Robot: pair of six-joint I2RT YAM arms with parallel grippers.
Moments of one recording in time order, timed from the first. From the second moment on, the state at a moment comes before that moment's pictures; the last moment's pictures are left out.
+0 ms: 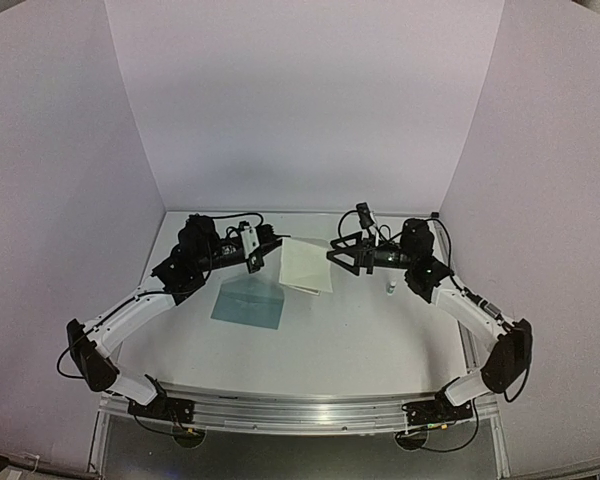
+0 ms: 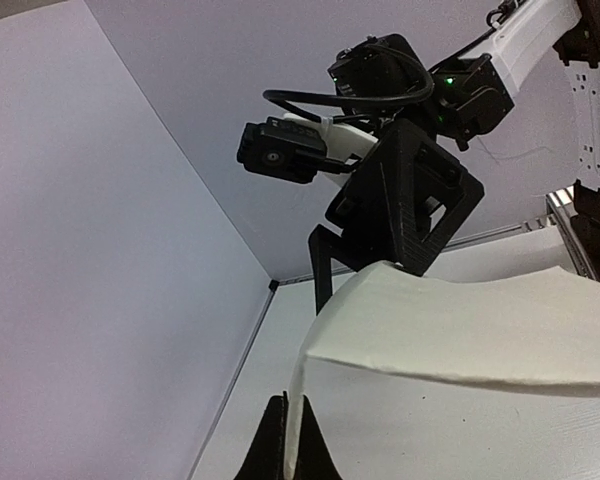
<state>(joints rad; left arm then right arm) -0.76 1.45 1.39 0.03 0.50 0.52 0.52 1.47 1.23 0.18 -0.88 0.50</state>
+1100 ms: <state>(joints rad) -0.77 1.45 1.31 0.14 0.41 0.69 0.52 1.55 1.25 0.33 -1.10 0.81</state>
